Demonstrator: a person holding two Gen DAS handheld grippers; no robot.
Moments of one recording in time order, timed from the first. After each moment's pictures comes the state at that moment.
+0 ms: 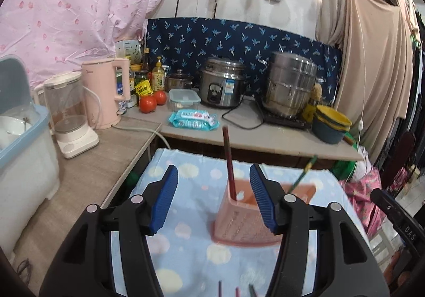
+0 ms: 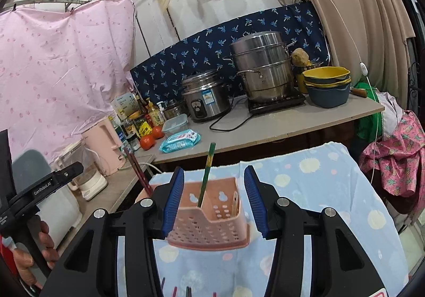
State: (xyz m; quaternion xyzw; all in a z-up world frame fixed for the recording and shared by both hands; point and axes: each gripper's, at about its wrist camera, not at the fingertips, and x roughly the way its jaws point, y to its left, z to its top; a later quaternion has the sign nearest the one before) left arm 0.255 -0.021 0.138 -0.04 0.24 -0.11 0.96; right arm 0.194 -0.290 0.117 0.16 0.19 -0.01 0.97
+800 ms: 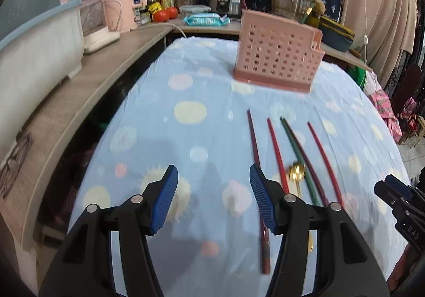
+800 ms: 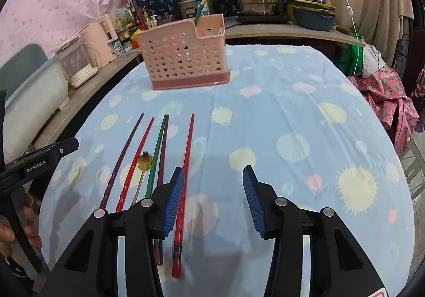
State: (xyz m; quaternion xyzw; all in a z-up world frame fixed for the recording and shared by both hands) left arm 0.110 0.012 -0.022 0.02 0.40 -0.09 0.91; right arm 0.040 -0.232 -0.032 0.10 0.37 -0.02 0.92
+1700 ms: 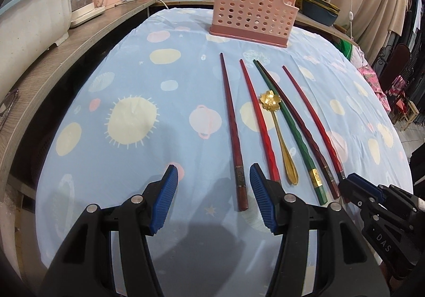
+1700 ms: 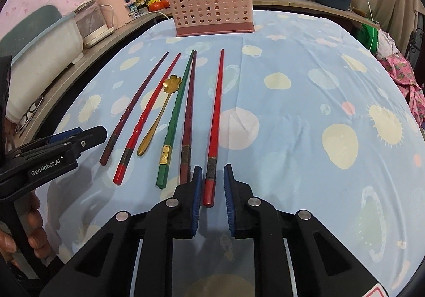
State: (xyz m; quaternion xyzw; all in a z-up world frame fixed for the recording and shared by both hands) left arm 0.058 -0.008 -0.060 0.02 0.44 -0.13 0.89; right arm 0.001 -0.189 -0.076 0.09 0.43 0.01 0.90
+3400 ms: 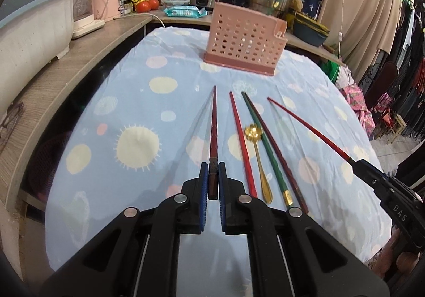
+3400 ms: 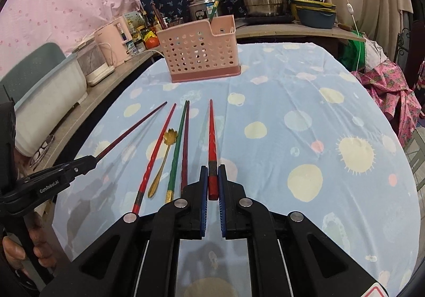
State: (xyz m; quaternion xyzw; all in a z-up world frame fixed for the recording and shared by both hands) left arm 0.057 0.007 -0.009 -0.02 0.41 -0.16 0.90; right arm -0.010 -0.220 -0.018 0.12 0.35 0.00 0.93
